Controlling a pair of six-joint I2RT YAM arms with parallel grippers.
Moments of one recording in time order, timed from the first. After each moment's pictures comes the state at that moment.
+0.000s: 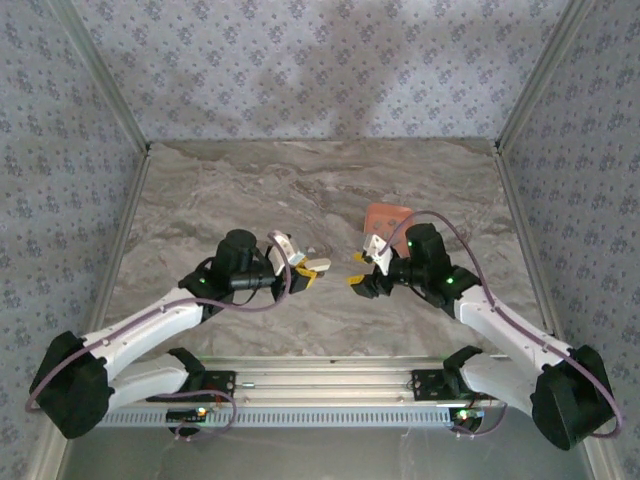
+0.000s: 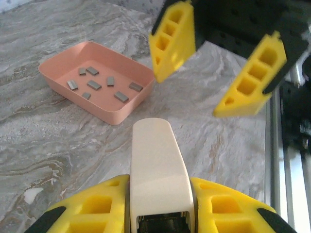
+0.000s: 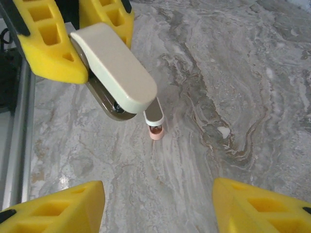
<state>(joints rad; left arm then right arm) -0.71 1.07 0.60 0.00 0.52 0.14 0.51 1.02 0.60 -0.15 -0.65 -0.38</state>
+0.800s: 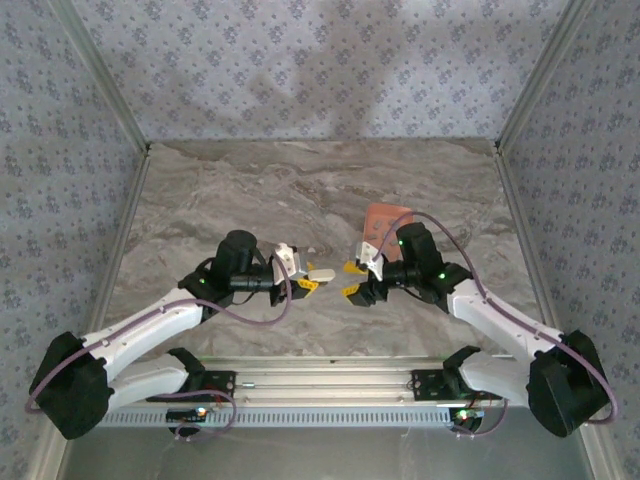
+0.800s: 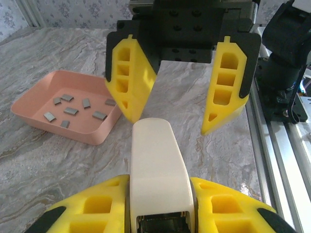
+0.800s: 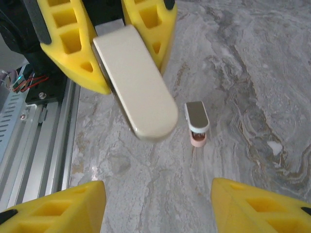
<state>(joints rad) -0.71 1.07 0.60 0.01 0.65 0.34 0.55 1.10 0.63 -0.16 -0.78 -0.44</state>
